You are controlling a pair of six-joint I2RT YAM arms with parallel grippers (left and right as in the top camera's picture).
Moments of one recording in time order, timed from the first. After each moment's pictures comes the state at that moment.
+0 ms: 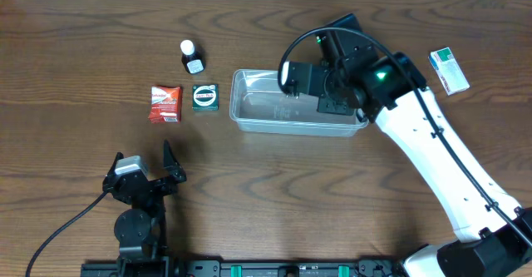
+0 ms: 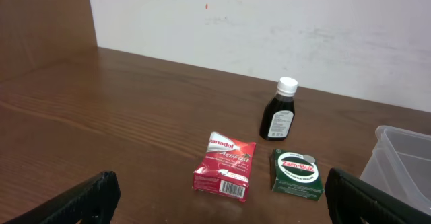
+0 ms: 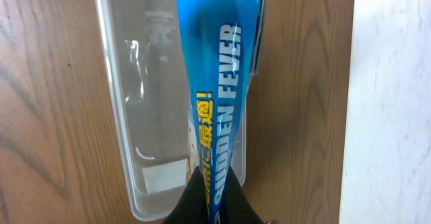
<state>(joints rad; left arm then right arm) 0.03 0.01 0.03 -0.11 -0.17 -0.15 0.52 1.64 1.62 -1.05 0.08 -0.97</state>
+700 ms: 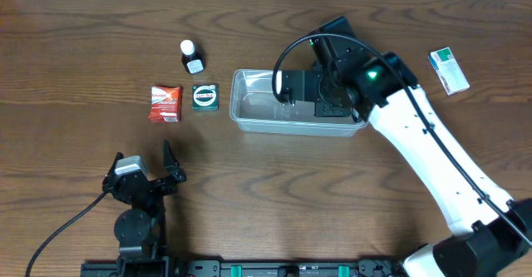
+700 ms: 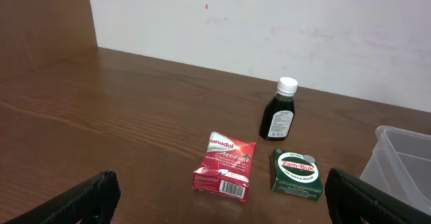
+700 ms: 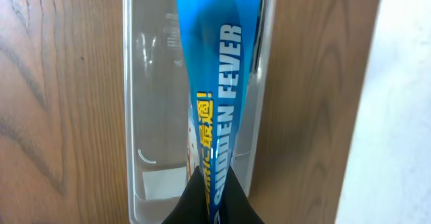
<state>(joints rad) 0.03 0.01 0.03 -0.11 -0.17 -0.15 0.54 1.68 1.62 -1.06 0.05 -1.05</state>
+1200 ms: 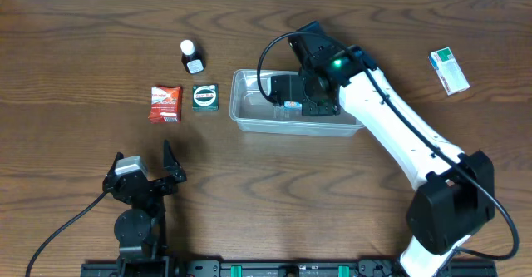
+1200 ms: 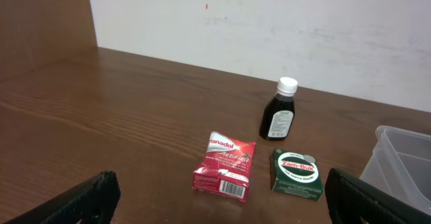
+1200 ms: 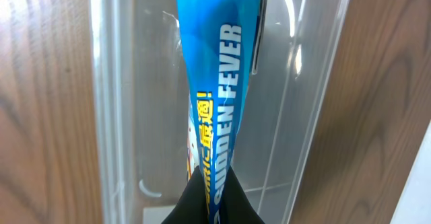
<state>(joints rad) 0.03 0.01 0.03 -0.11 -0.17 -0.15 0.54 1.87 1.62 -0.99 0.04 -1.06</state>
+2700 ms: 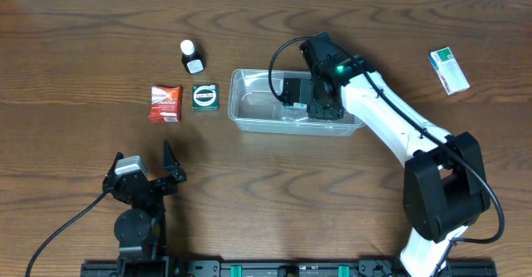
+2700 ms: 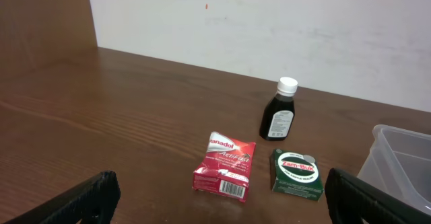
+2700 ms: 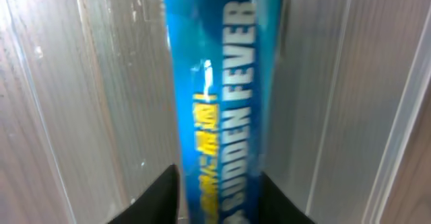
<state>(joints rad) 0.03 0.01 0.03 -0.11 -0.17 -0.15 0.47 1.92 1.46 -0.82 0.06 -1.00</state>
